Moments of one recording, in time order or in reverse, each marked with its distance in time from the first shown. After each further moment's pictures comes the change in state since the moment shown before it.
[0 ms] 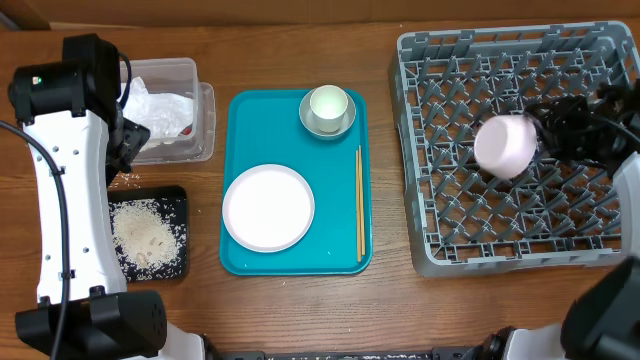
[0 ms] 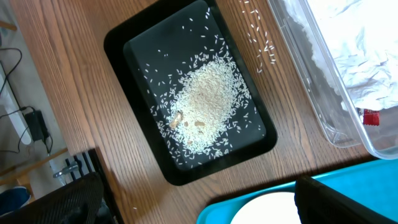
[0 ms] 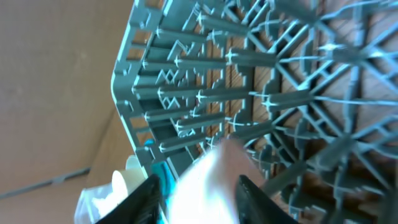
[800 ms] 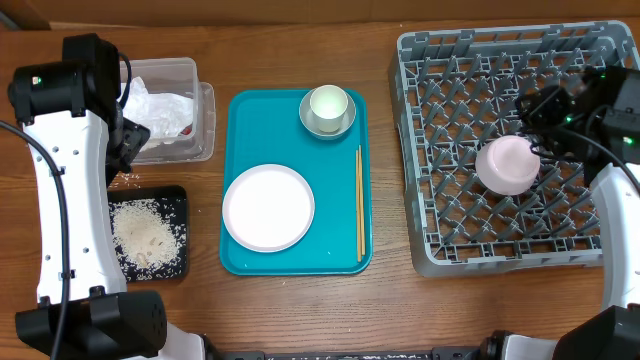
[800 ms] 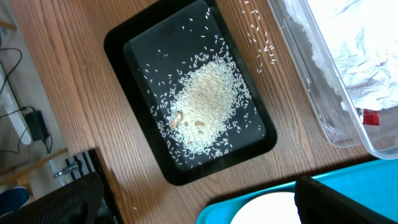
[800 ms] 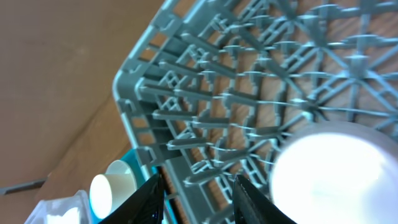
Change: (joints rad) left arm 0.000 0.000 0.000 0.000 0.000 0.000; right arm 0.183 -0.124 -0.001 0.013 0.234 0.013
